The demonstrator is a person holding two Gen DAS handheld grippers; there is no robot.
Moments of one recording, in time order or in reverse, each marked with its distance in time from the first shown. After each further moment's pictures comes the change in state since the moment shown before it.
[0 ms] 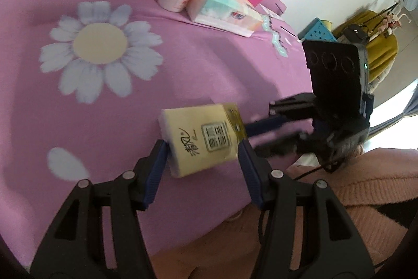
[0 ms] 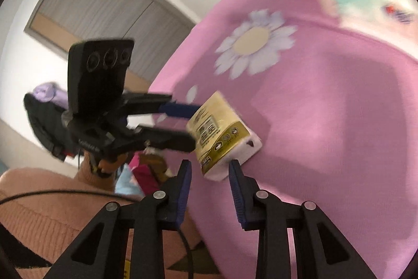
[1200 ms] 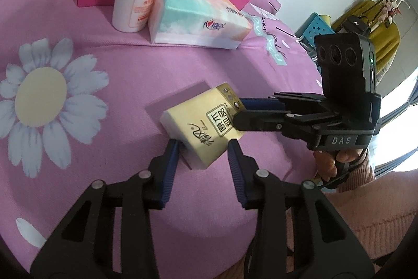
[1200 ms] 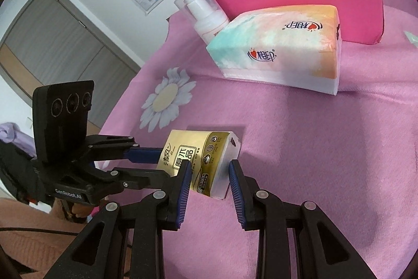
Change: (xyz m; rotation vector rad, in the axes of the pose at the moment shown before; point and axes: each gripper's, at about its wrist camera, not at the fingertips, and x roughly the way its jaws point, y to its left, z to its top) left arm 0.046 -0.032 0.040 0.068 -0.024 0.035; right arm -0.060 -0.046 -0.001 0.102 -0.213 -0.268
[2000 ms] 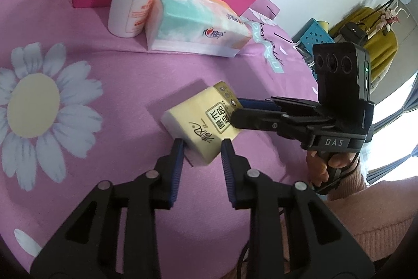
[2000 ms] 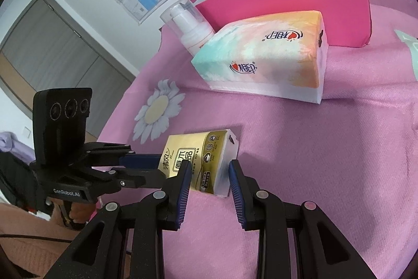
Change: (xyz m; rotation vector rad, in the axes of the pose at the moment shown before) left arm 0.002 0.007 0.010 -0.023 -0.001 -0.041; right arm -0.006 -0.015 0.006 0.030 -0.035 -0.009
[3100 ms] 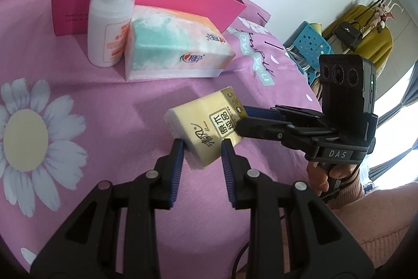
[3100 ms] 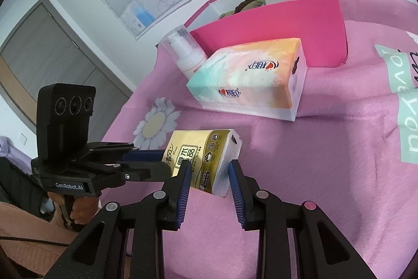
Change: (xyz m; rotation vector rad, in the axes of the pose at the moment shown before) left arm 0.002 -0.018 0.021 0.052 -0.040 -0.014; right arm -0.033 -0.004 -0.002 -0.005 -0.080 -0.032
